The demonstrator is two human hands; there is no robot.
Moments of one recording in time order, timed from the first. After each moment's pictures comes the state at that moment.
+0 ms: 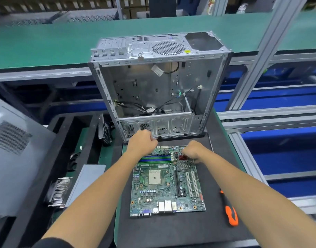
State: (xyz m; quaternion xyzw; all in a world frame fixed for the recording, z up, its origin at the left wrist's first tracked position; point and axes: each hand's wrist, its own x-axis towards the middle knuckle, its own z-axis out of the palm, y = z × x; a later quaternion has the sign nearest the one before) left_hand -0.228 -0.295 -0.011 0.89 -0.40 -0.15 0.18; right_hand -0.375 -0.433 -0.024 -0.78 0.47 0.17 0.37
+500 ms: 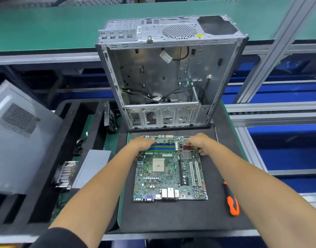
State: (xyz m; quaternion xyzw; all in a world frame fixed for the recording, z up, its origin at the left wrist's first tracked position) left_hand -0.224 -0.272 -0.044 0.89 -0.19 -0.41 0.10; right_hand -0.378 -0.434 -0.034 -0.70 0.54 0.14 0.45
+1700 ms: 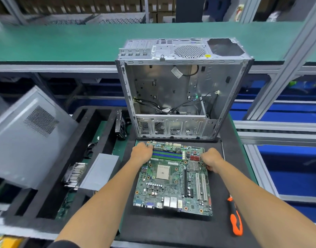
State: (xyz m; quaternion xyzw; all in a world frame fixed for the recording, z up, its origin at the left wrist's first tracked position) left_hand -0.231 -0.250 -0.050 0.92 -0.15 -0.25 0.27; right_hand -0.396 -0.442 -0.055 -0.70 0.54 0.03 0.46
